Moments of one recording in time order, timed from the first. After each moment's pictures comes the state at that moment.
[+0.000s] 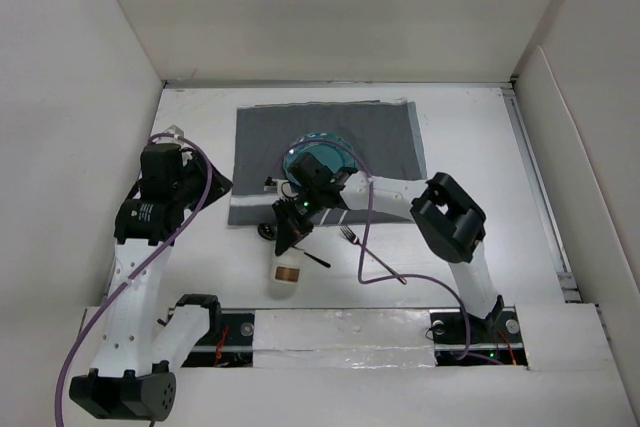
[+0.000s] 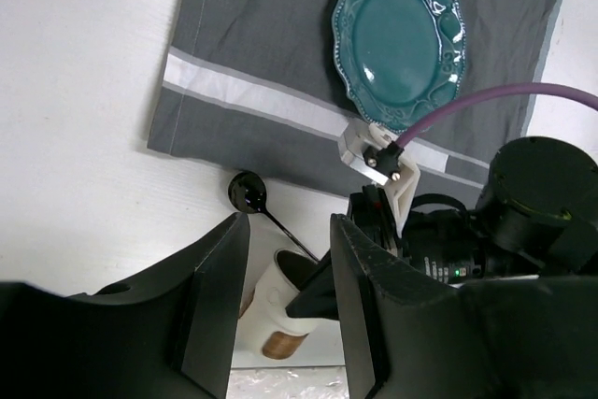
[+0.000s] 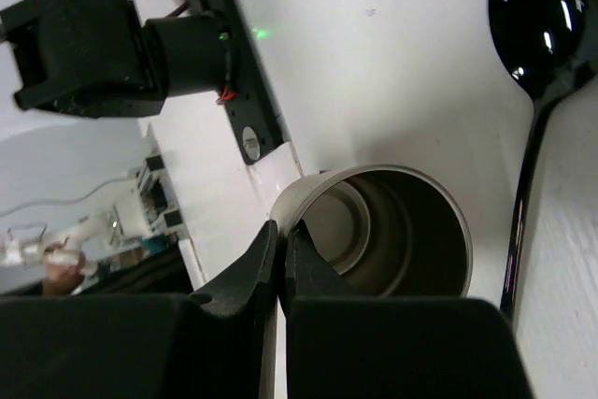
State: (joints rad) left arm -0.05 0.87 1.05 -0.89 0.10 -0.60; right arm 0.91 2.10 1.50 -0.35 -0.88 0.46
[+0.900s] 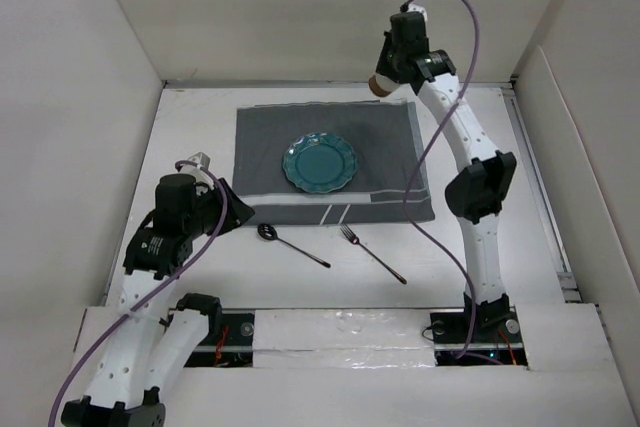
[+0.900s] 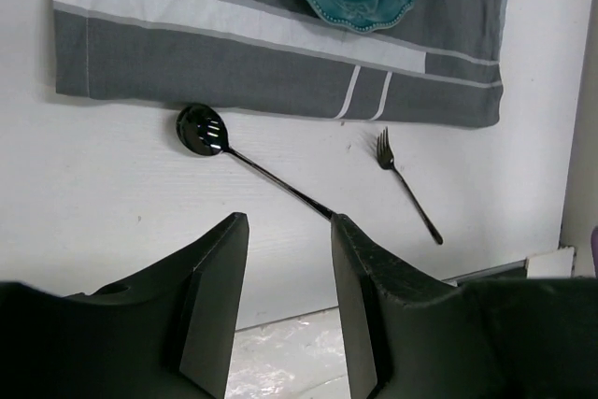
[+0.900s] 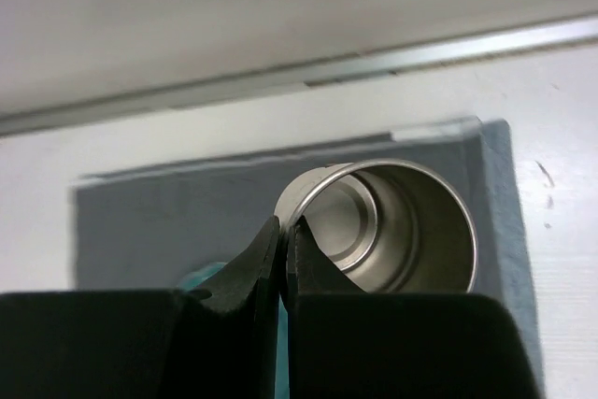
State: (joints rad) left arm -0.17 0.68 0.83 -0.82 0.24 -0.58; right arm 0.35 2.22 2.47 -0.71 0.20 0.45
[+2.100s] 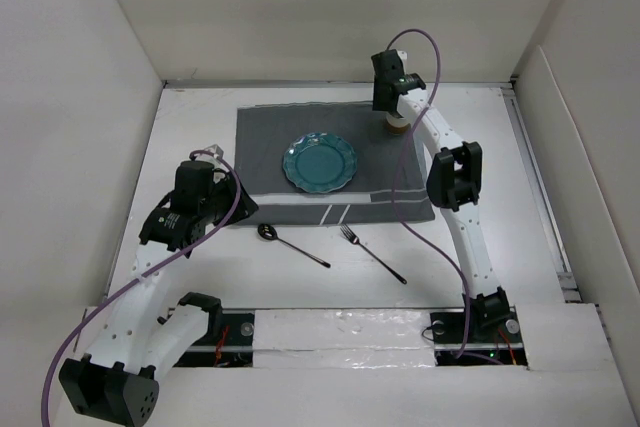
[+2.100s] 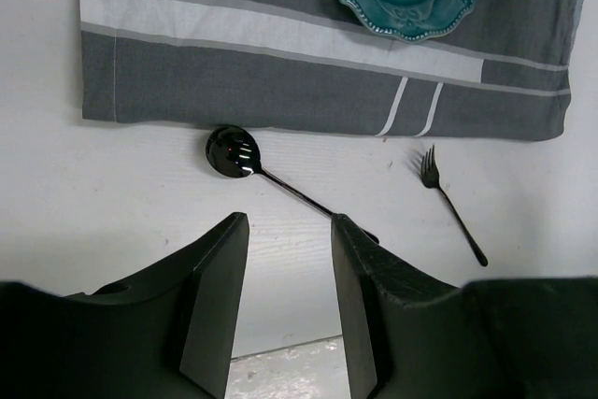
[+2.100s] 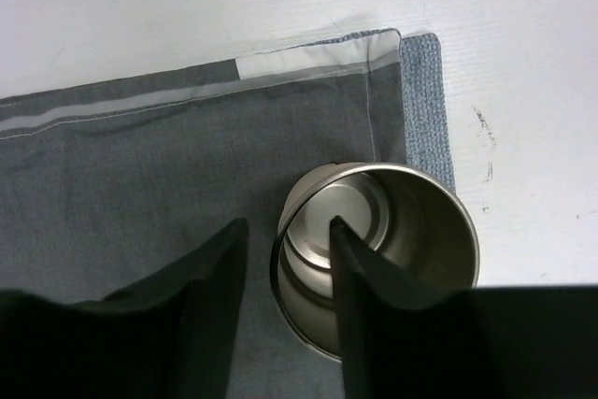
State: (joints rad) left arm -0.24 0.84 0.83 -0.76 0.12 -0.55; right arm 0.33 2.57 2.53 -0.79 0.41 0.29
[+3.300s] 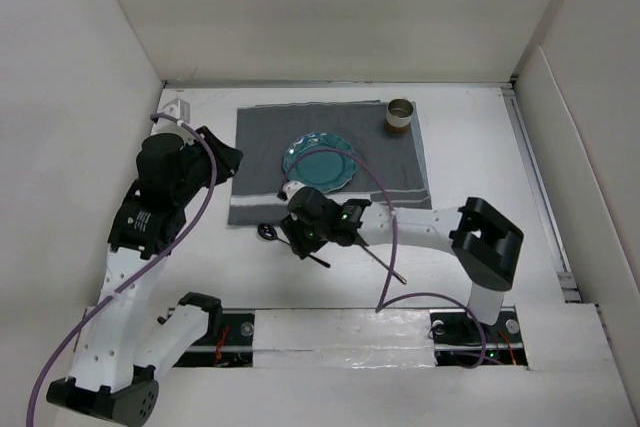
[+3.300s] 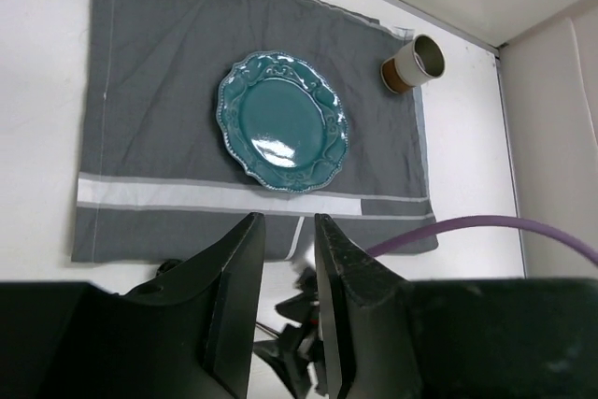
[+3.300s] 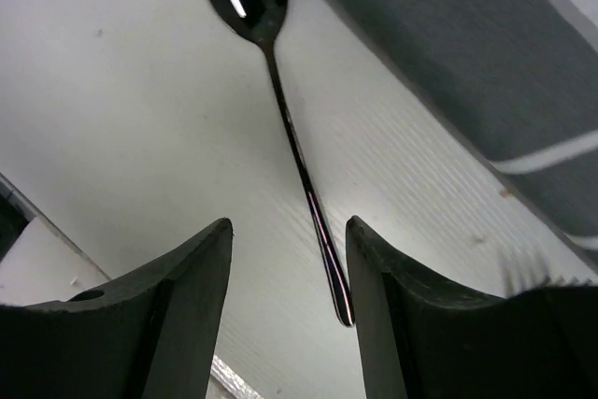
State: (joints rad) left arm -0.24 0.85 1.15 -0.67 0.04 -0.59; right arm 1.10 1.79 1.23 -0.33 0.07 0.39
